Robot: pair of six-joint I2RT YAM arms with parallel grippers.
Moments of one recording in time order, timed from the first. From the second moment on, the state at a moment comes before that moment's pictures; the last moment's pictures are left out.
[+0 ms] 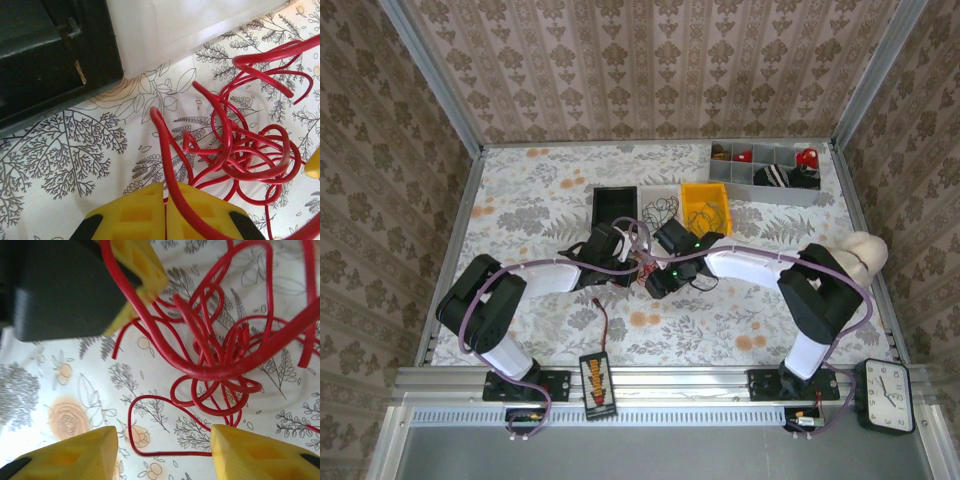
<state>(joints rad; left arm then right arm) -0.69 1.61 0.73 -0.03 0.24 -0.28 0.75 1.72 1.06 -0.51 -0.20 0.13</state>
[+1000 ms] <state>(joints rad) -0.69 1.61 0.73 -0.04 0.24 -0.28 0.40 1.42 0.97 -0.48 0.05 0.30</state>
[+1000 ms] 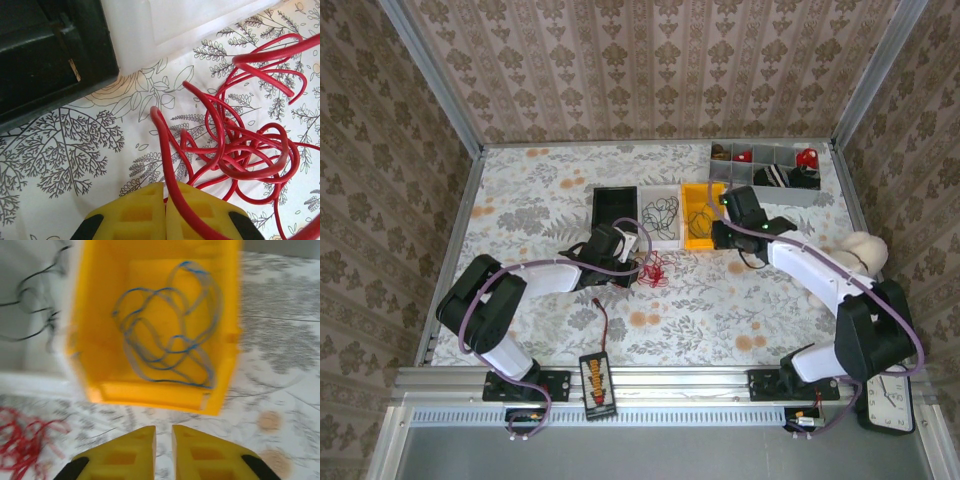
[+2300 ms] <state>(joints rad) -0.69 1.62 0.74 -0.04 0.24 -0.28 0.75 1.70 1.06 -0.51 -0.01 0.09</state>
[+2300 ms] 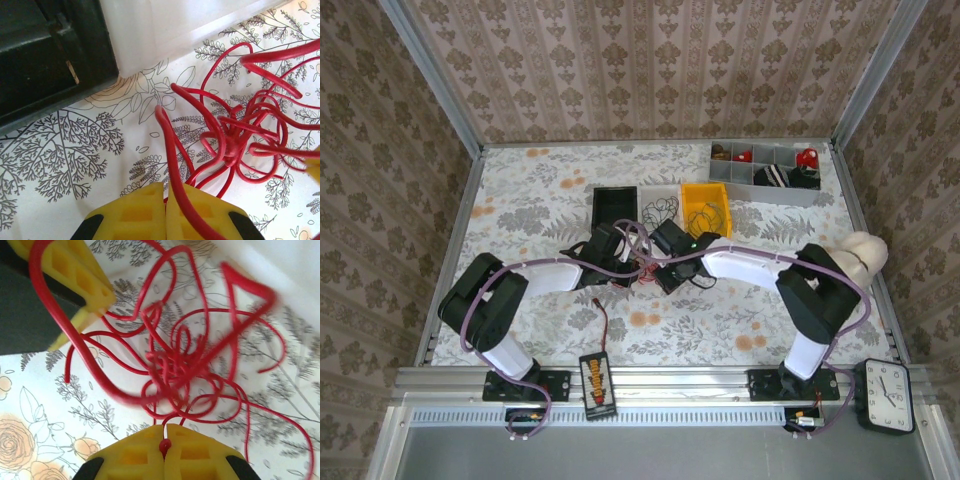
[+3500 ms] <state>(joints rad) -0.71 1.64 0.75 -0.04 0.24 -0.25 0.29 1.00 0.81 -0.41 0.14 0.43</state>
